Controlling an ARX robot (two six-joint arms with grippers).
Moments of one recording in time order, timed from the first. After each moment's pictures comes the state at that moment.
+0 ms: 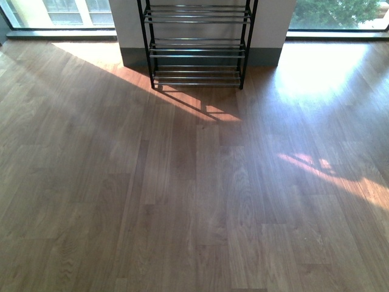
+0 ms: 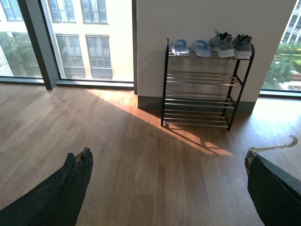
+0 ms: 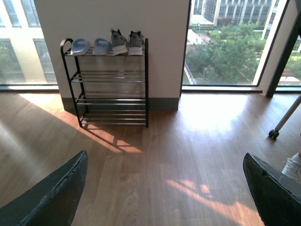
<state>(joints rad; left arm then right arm) 0.00 0.02 0.01 0.00 0.00 -0.01 0.00 0.00 0.02 0.00 0.00 -0.01</state>
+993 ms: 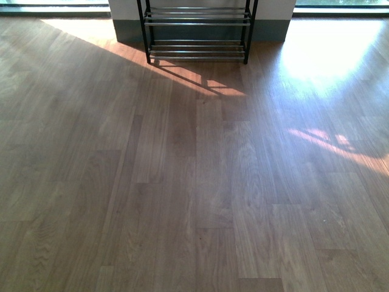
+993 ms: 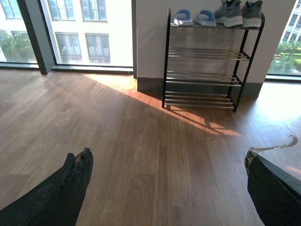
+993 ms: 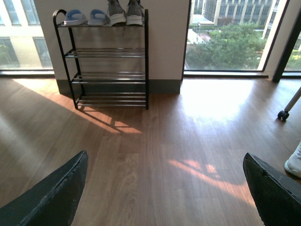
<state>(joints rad) 0.00 0.02 0.01 0.00 0.00 0.00 0.00 0.00 0.02 0.00 0.00 -0.01</state>
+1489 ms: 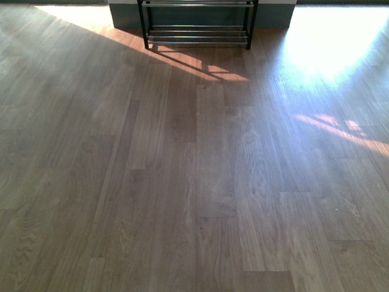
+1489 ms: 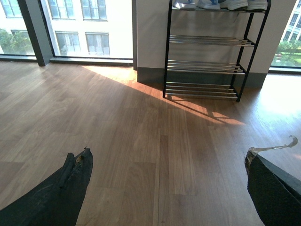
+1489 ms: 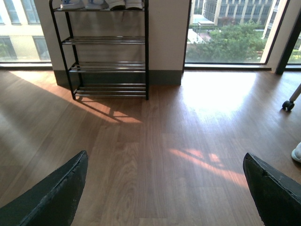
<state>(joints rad) 0.00 0.02 0.01 0.00 0.00 0.00 0.00 0.00 0.02 0.00 0.00 -0.01</state>
